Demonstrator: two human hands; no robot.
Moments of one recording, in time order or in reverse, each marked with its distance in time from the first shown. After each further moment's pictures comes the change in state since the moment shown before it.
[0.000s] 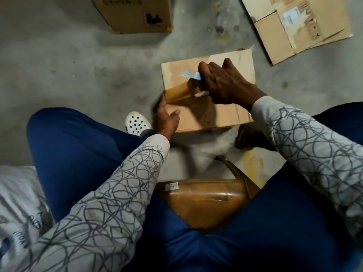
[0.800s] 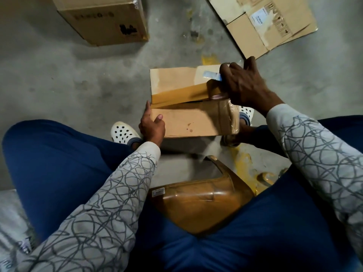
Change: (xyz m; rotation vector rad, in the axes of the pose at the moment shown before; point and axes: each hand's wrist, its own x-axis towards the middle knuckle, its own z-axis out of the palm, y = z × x) left_hand -0.002 -0.006 0.025 -0.031 0.140 0.015; right_hand -0.094 0.060 -0.002 -0.093 -0.048 0.251
